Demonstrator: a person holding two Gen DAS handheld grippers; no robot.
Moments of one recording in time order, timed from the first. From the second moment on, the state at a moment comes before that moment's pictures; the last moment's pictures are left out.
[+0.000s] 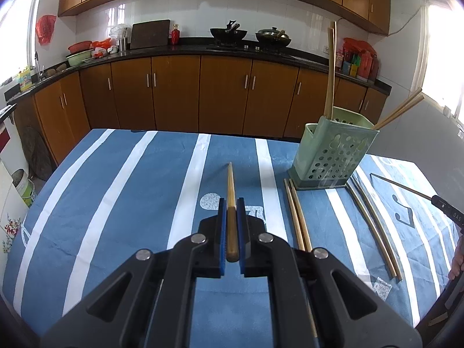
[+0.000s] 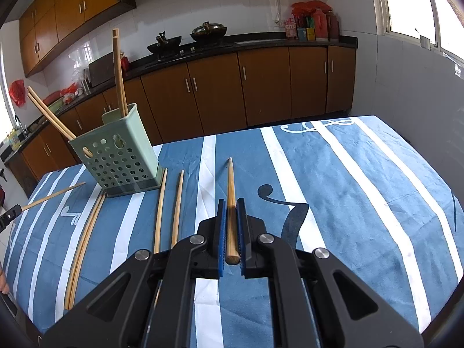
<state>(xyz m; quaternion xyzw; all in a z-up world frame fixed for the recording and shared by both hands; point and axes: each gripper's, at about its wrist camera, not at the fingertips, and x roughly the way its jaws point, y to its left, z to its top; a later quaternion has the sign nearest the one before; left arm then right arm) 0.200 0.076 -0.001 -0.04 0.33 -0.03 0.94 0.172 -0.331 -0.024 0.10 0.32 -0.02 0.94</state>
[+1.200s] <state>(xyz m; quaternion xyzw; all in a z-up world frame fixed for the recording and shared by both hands) 0.170 0.019 0.175 -0.05 0.17 -0.14 0.97 0.152 -0.298 0.151 0.15 0.13 0.12 0.97</state>
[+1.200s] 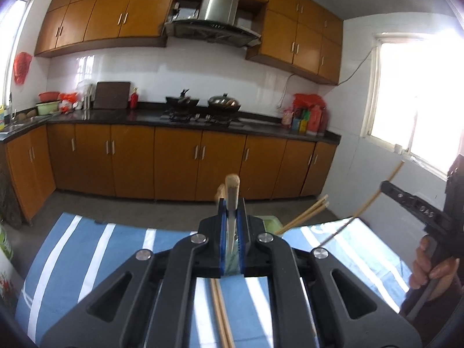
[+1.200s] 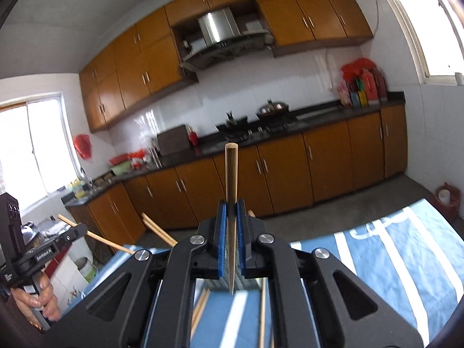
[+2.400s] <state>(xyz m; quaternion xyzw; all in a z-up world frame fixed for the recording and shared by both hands) 0.291 -0.005 0.123 -0.11 0.19 -0.09 0.97 0.257 -0.255 0.110 0.14 0.17 0.08 0.97</state>
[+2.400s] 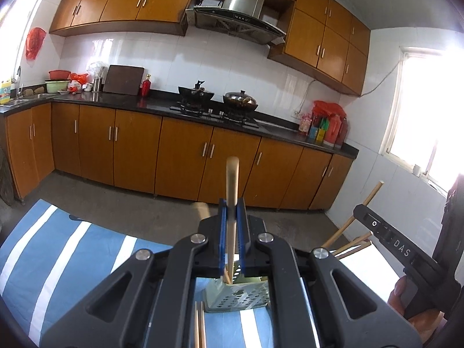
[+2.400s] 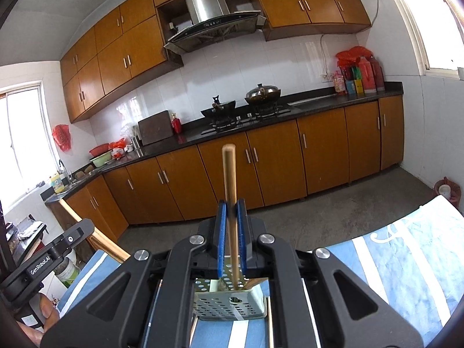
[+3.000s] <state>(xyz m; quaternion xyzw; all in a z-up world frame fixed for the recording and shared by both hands) 0.235 0.028 0.137 -0.11 0.17 -0.07 0.98 0.201 -0.305 0.124 0.14 0.15 0.03 0.98</state>
